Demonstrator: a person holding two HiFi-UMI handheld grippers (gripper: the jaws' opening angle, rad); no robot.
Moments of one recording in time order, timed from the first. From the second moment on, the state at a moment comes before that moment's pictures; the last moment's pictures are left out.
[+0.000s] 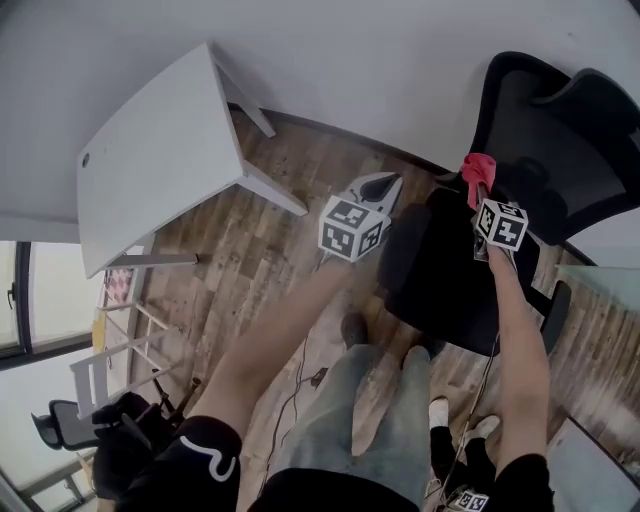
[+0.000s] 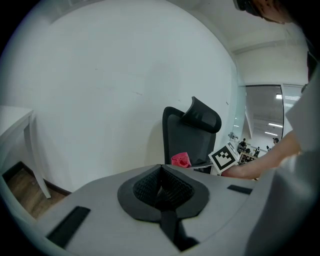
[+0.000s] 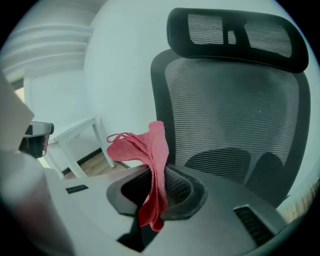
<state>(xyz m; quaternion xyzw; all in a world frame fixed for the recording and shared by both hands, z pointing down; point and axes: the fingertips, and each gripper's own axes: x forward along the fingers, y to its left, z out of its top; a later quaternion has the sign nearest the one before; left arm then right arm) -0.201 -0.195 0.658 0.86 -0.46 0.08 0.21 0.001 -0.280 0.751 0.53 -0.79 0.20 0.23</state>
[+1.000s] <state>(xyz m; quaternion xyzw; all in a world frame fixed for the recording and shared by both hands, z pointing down) -0.117 -0.212 0.684 0.82 -0.51 0.07 0.22 0.085 -0.328 0.786 0.52 -0.79 0.20 0.25</state>
